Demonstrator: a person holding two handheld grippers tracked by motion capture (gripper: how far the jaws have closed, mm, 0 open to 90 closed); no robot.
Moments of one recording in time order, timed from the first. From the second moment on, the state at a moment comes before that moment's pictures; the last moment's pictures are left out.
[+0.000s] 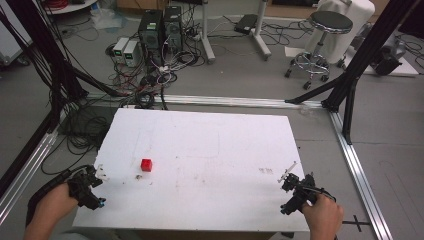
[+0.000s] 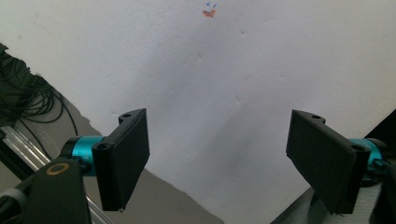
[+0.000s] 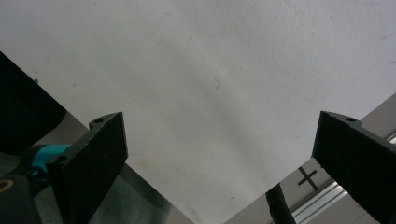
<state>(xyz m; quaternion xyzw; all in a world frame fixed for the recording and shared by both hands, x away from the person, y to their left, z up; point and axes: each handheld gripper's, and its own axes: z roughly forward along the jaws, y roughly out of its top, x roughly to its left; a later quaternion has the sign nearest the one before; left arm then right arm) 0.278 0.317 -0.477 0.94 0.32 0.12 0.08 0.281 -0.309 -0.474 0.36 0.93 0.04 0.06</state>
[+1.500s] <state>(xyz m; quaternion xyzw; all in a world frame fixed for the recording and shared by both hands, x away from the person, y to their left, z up) 0.329 0.312 -0.464 0.98 0.14 0.12 0.07 0.281 -0.305 -0.477 0.36 0.93 0.04 0.06</state>
